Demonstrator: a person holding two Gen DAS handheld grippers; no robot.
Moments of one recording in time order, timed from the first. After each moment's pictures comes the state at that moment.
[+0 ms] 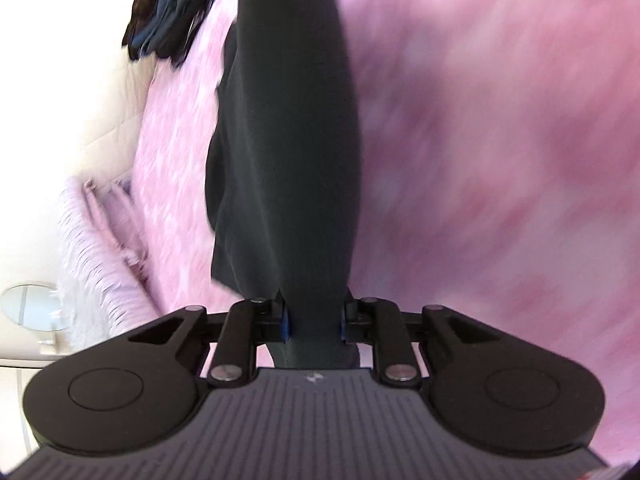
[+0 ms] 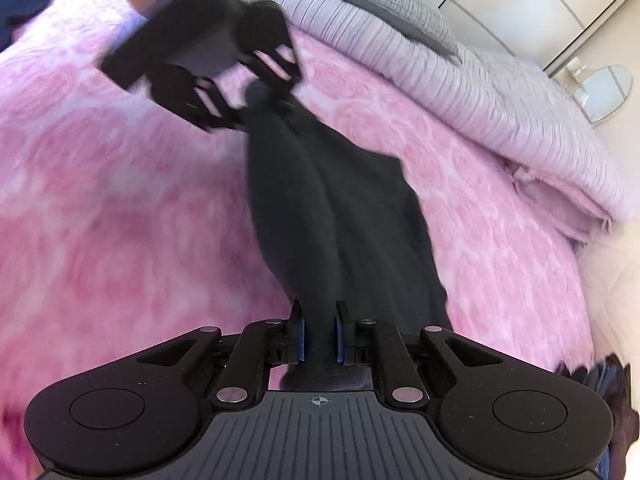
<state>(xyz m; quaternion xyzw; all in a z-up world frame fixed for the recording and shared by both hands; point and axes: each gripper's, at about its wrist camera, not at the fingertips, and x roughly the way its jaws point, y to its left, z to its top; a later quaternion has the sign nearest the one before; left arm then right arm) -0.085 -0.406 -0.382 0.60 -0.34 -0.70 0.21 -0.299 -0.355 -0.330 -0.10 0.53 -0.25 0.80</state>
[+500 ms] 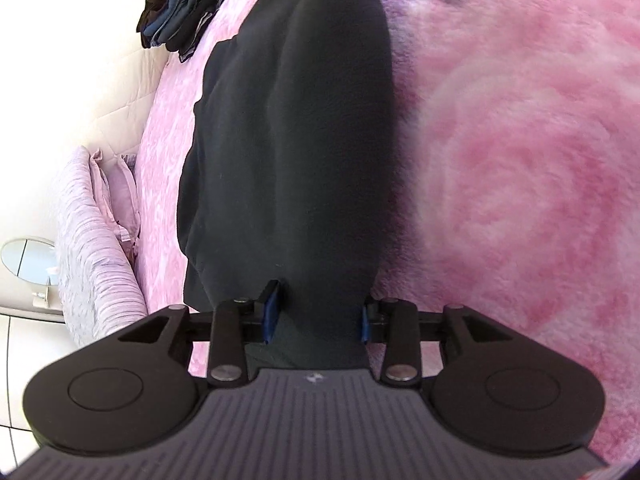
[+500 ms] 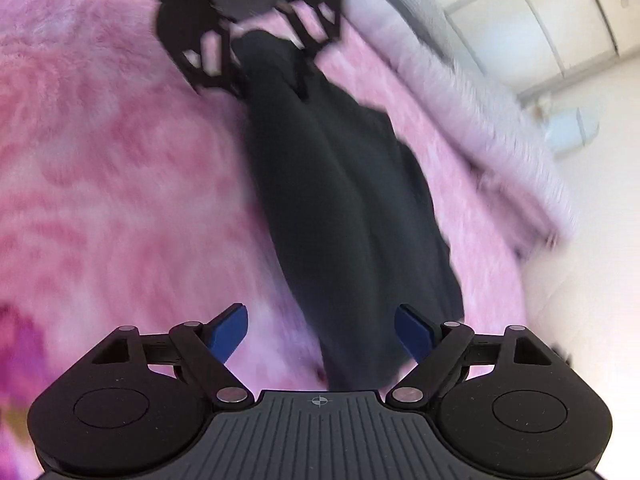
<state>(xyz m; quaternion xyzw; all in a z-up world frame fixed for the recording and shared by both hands) -0.128 -0.365 -0.417 0.59 -0.30 -0.69 0.28 -0.309 -0.256 -0.427 -0.24 0.53 -0.31 0.75</state>
